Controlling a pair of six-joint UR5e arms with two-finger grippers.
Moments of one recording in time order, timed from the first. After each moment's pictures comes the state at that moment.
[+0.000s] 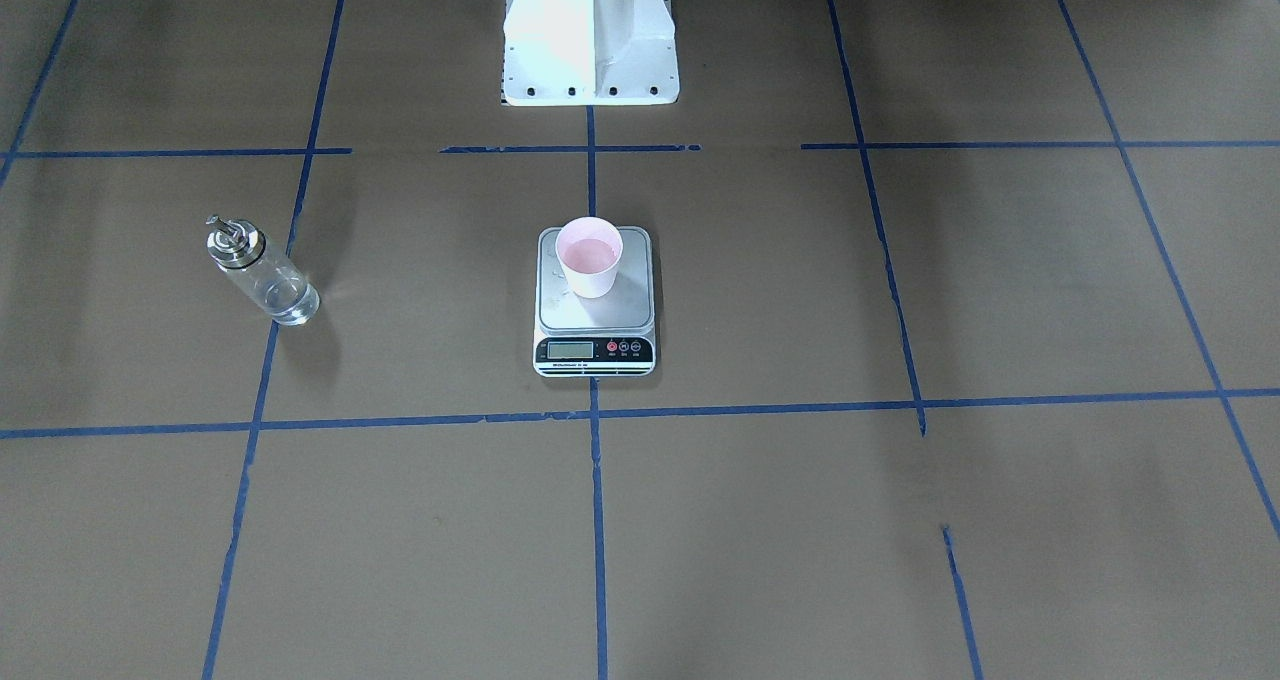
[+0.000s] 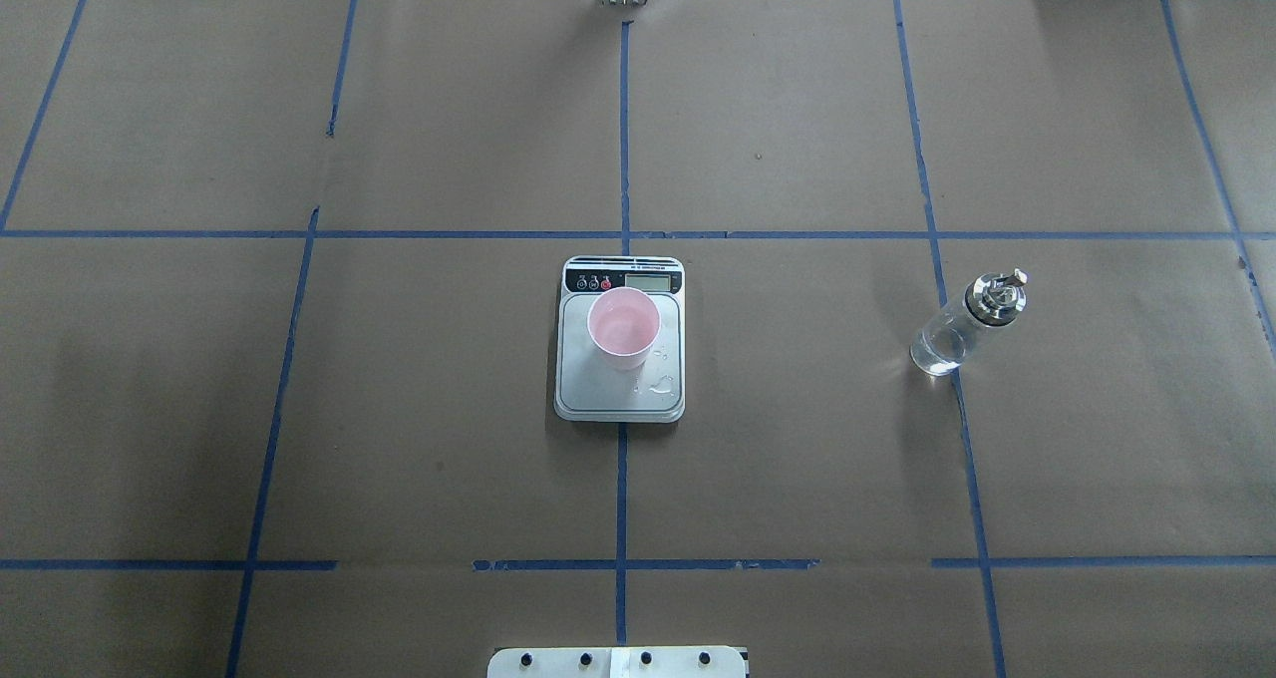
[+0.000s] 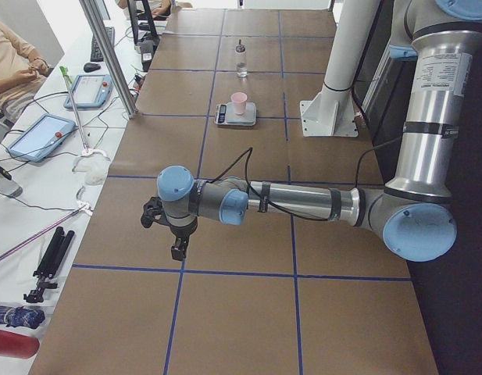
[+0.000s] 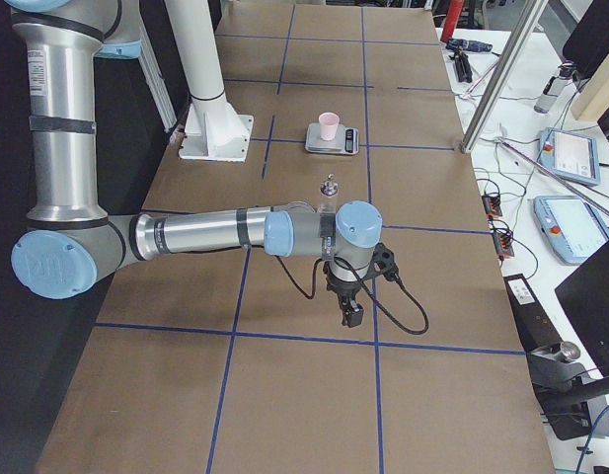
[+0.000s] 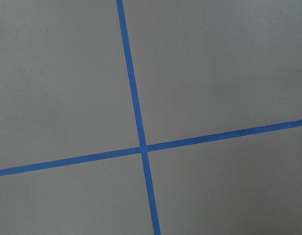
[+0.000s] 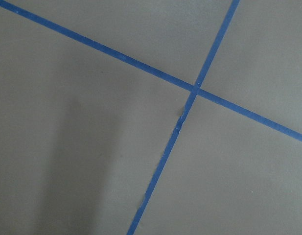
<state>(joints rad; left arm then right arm) -1.49 -1.66 -1.55 -1.71 -2.35 -0.04 1.52 -1.60 1.74 -1.70 2.29 -0.37</state>
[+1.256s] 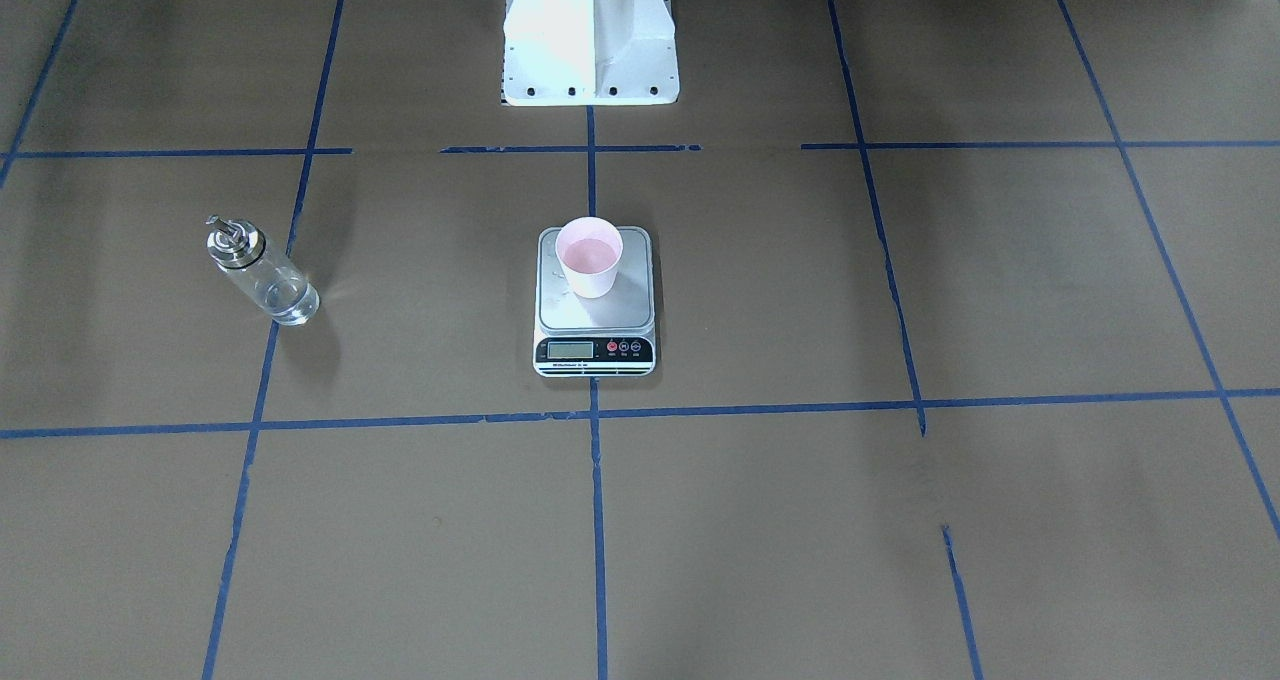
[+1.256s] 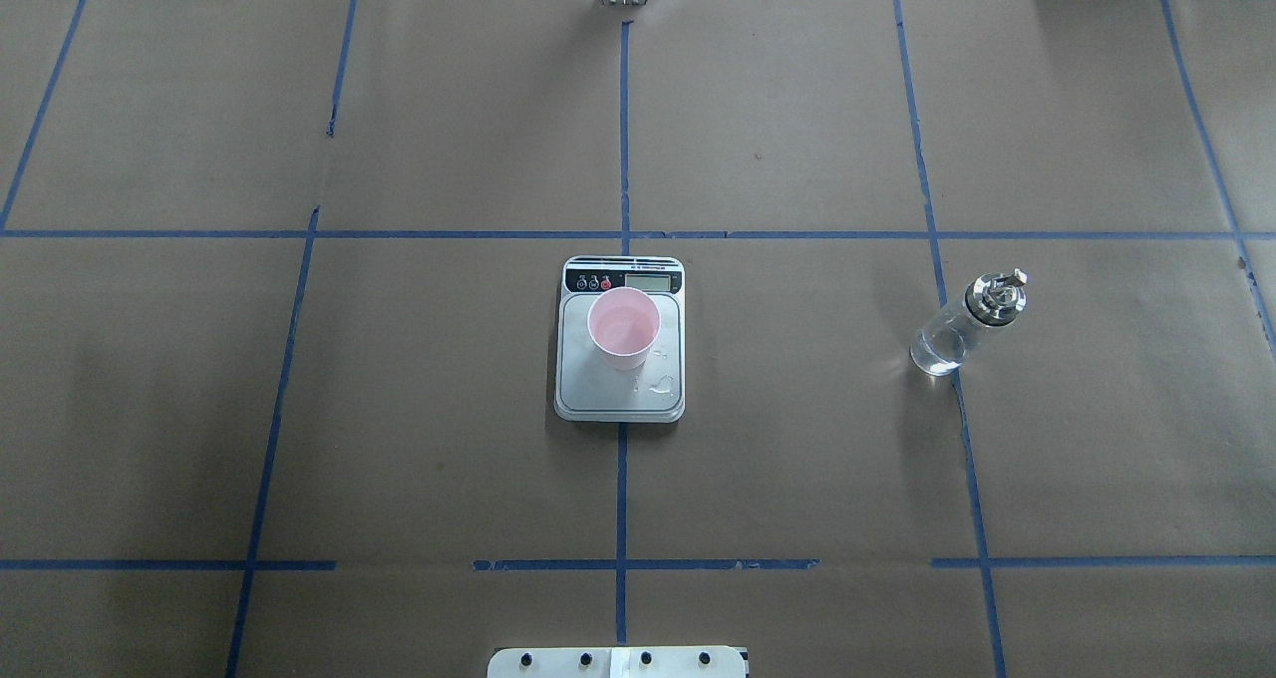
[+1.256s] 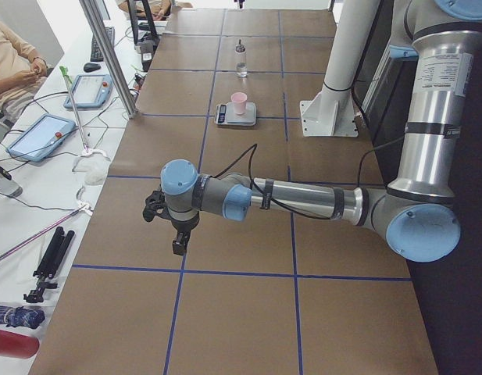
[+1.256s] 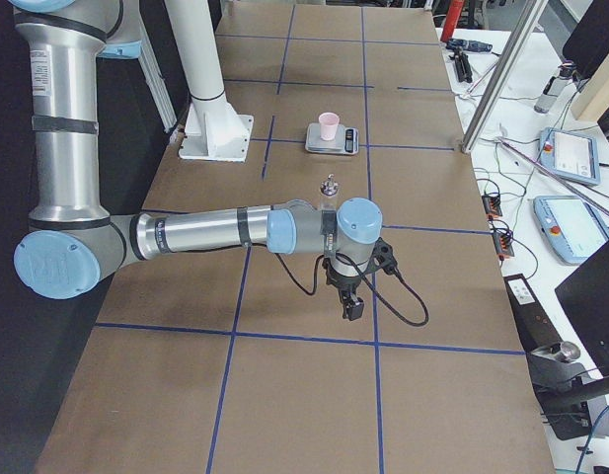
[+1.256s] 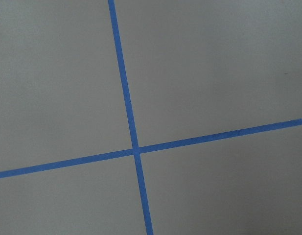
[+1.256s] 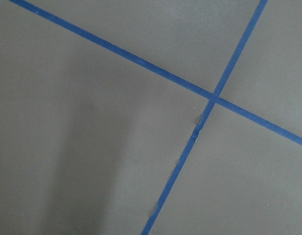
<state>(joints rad) -1.49 -1.64 -1.60 -1.71 -2.35 -0.04 1.50 -1.61 1.75 -1.69 2.31 -0.37</state>
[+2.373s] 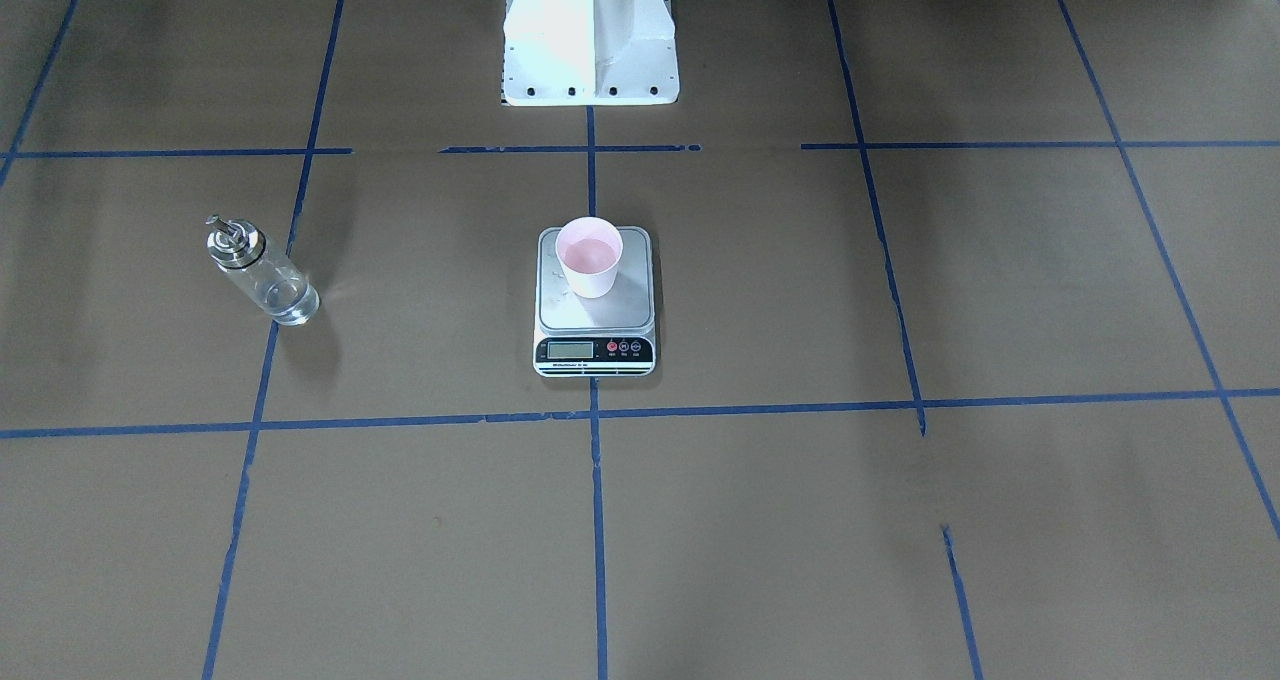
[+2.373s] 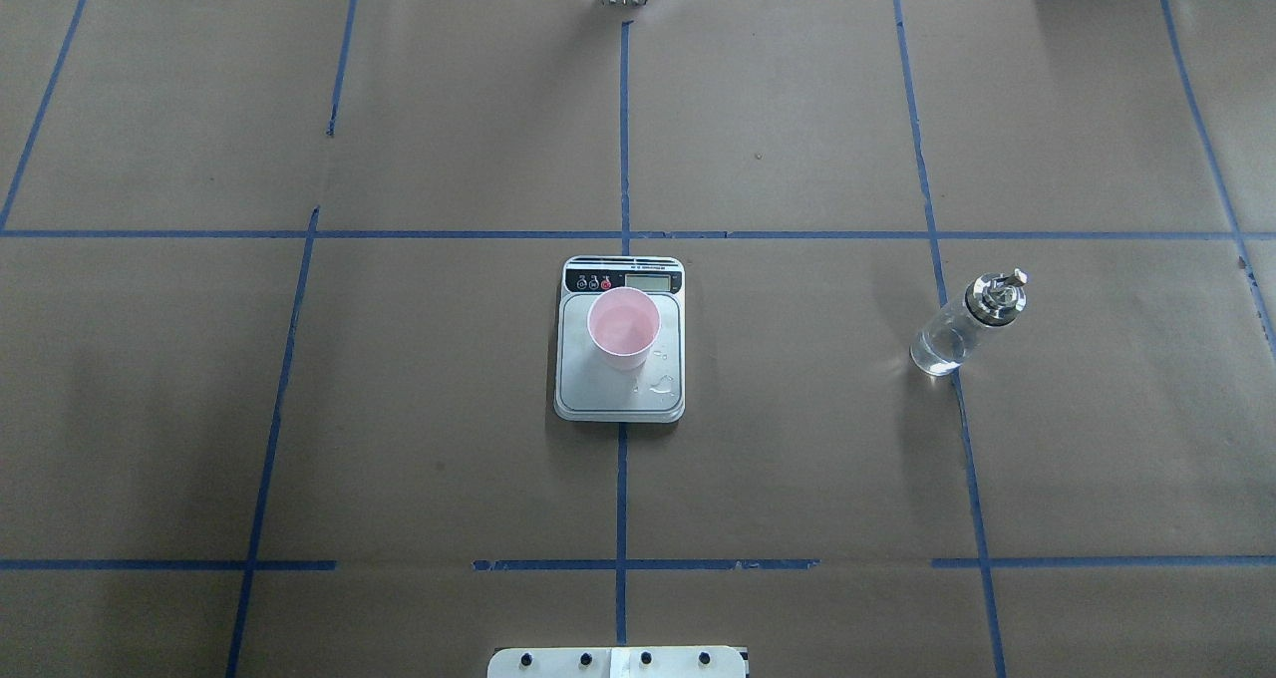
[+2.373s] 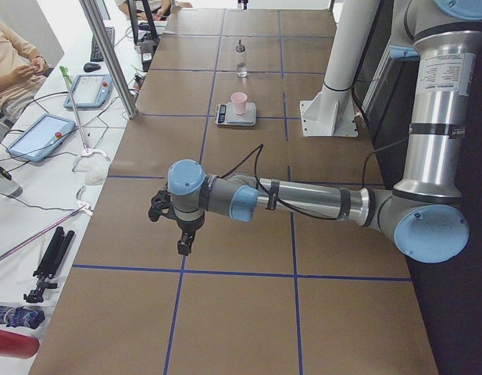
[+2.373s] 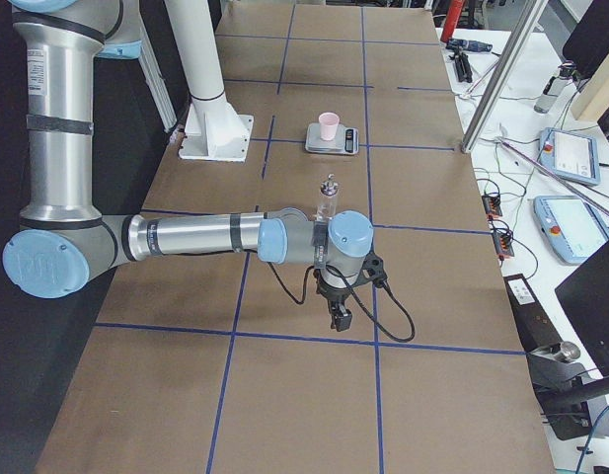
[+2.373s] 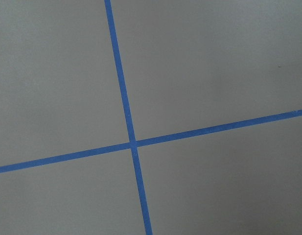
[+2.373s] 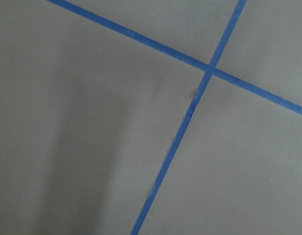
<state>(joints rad) -1.49 -1.61 -1.62 -1.72 -2.35 -0.04 1.50 -1.65 1.74 -1.69 2.31 -0.37</state>
